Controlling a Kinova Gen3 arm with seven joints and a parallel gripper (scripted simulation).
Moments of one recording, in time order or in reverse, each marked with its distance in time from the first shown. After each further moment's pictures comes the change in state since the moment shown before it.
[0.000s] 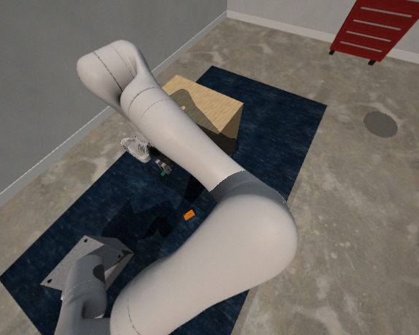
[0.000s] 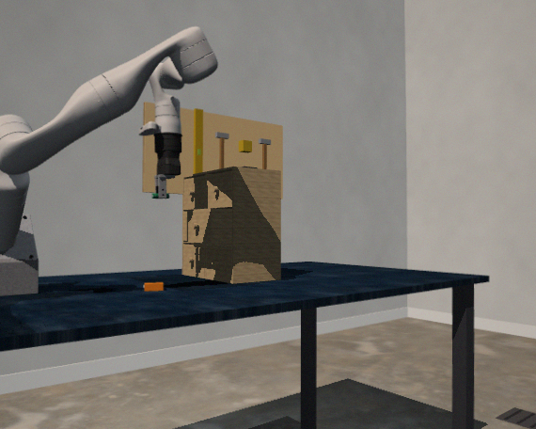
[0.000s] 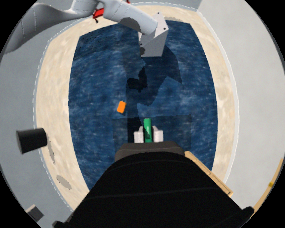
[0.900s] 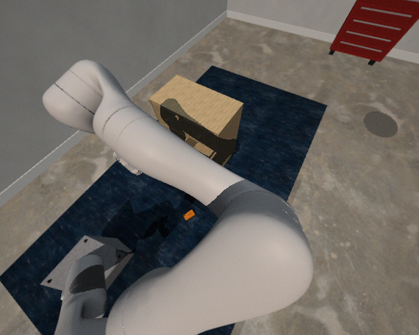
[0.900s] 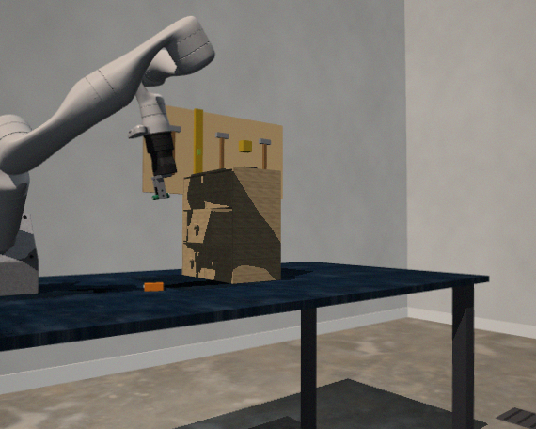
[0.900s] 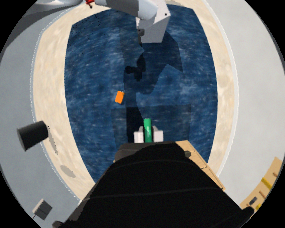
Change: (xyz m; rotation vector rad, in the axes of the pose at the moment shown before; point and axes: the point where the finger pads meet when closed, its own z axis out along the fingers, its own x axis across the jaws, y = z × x) arm 0.001 -0.001 0.002 -0.188 0.003 0.006
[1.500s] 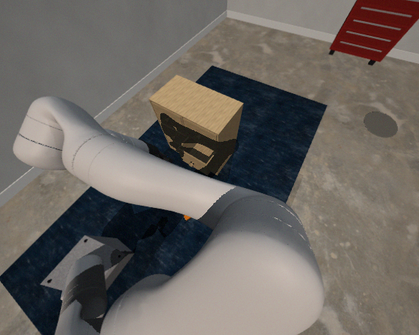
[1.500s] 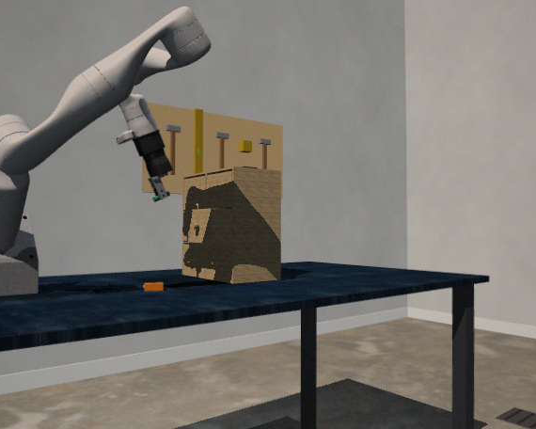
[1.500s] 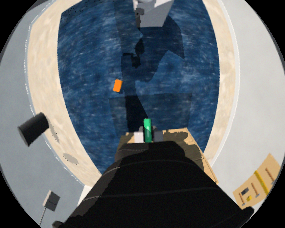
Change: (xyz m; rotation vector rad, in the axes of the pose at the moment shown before) arm -0.001 -0.001 0.000 -0.213 0.002 0.006
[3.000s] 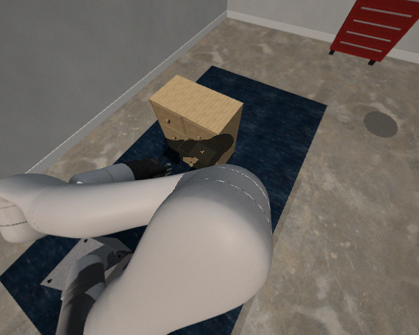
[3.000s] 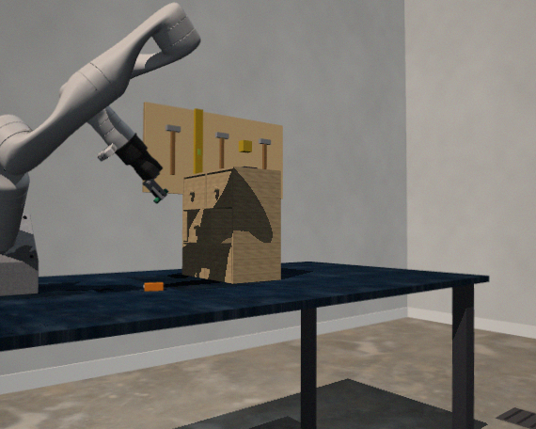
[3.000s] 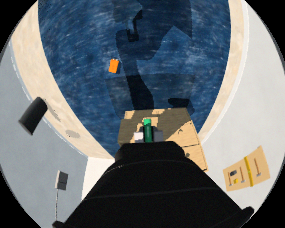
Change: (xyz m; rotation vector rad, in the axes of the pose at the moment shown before) arm -0.002 -0.005 -0.001 -0.371 0.000 -0.007
